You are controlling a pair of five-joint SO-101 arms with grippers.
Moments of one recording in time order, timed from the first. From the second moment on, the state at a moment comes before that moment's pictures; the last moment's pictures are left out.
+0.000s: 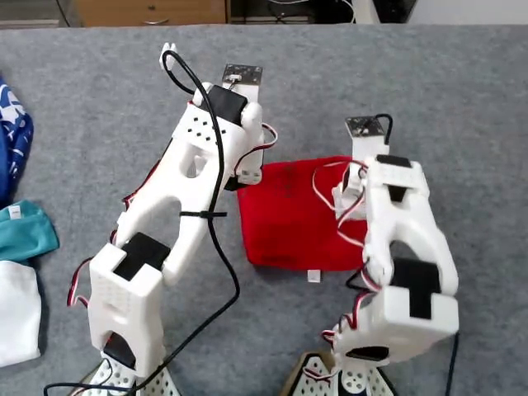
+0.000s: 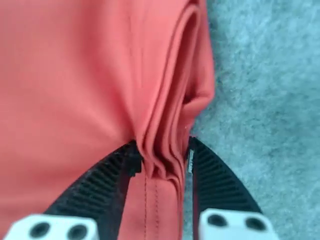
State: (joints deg) left arm 23.5 21.6 -30.2 100.2 11.8; right arm 6.0 7.4 30.7 56.7 3.5
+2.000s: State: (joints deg) left arm 20.0 21.6 -30.2 100.2 11.8; right arm 82.3 33.0 -20.0 74.3 32.3
